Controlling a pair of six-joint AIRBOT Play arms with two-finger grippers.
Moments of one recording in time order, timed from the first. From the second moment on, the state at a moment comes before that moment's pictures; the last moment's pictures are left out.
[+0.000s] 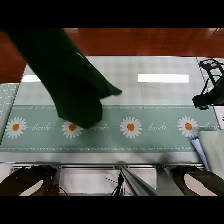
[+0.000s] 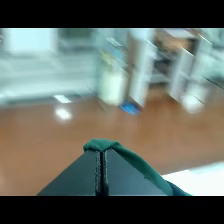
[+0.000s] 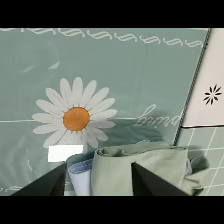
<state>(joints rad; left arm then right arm) -0.48 -0.92 1.79 1.71 -0.89 -1.72 0.01 -1.10 1.16 -1.89 1.54 1.50</state>
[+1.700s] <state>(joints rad) 0.02 -1.01 0.80 1.20 -1.43 -1.46 0.01 -1.11 0.89 -1.72 1.32 1.48</state>
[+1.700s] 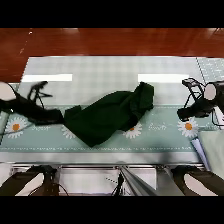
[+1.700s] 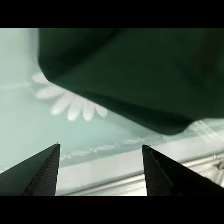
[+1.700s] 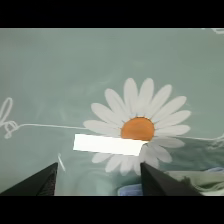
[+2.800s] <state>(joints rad) -0.09 -1.20 0.49 0.74 -0.91 -1.40 0.01 -1.01 0.85 -1.19 1.11 1.40</state>
